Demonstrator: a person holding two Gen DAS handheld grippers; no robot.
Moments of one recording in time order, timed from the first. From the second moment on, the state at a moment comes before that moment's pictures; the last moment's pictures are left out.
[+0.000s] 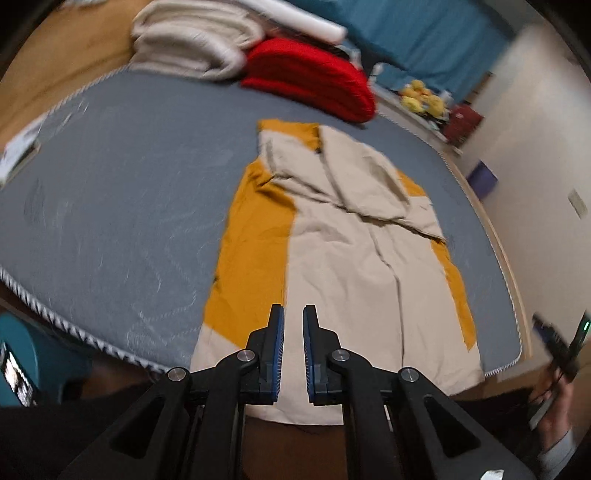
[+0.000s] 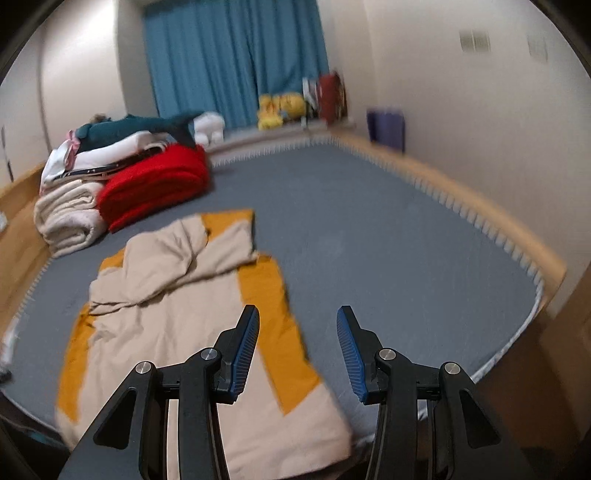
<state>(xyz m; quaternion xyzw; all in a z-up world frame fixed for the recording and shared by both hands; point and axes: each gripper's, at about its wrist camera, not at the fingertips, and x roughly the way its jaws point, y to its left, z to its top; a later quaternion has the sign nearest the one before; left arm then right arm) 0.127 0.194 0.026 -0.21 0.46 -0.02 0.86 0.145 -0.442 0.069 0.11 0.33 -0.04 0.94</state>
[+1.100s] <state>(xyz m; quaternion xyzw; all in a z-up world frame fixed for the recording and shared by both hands) 0.184 0.213 -0.124 -0.19 0.63 0.10 0.74 0.236 -0.446 -0.122 0.09 0.63 -0.08 0.77</state>
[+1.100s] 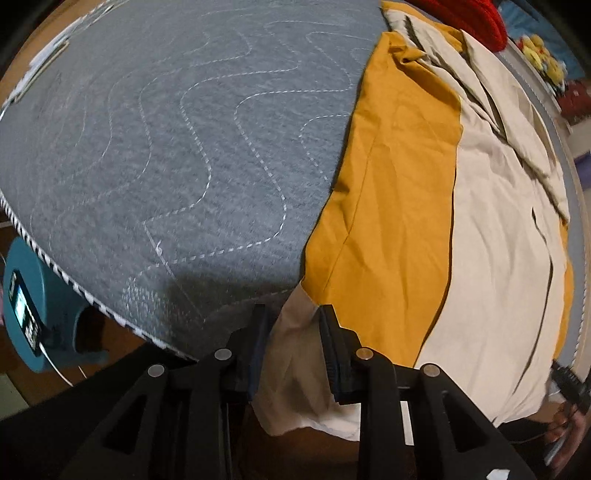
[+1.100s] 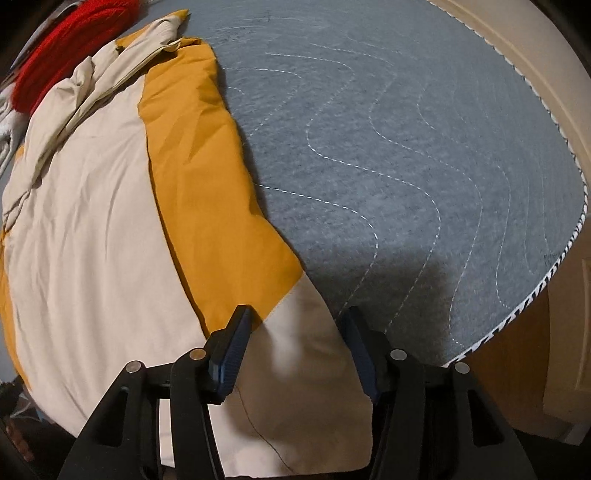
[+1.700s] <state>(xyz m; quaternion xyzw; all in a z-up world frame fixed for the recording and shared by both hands) 0.174 0.167 -0.124 -0.10 0.65 0.06 0.75 0.219 -0.412 -0.113 0.05 0.62 -0.04 0.78</state>
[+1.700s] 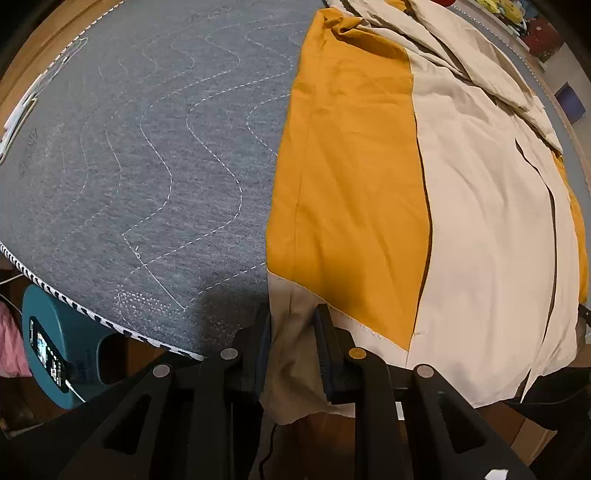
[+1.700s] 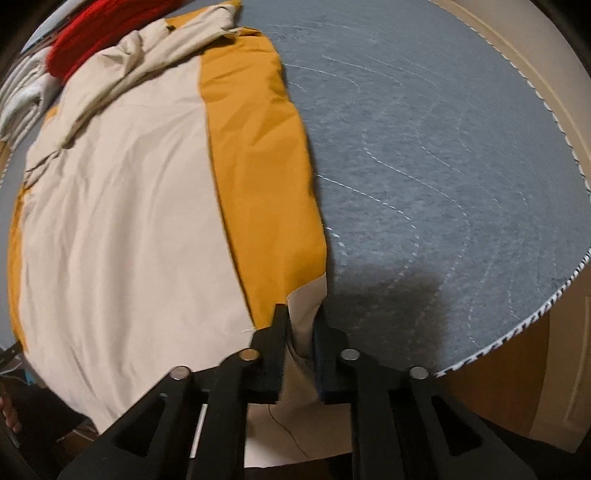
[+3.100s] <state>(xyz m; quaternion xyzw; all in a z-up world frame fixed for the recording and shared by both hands) 0.151 0.219 0.096 -0.20 0.49 -0.14 0.83 0.128 -0.482 0.135 0.24 0.40 0.11 0.88</state>
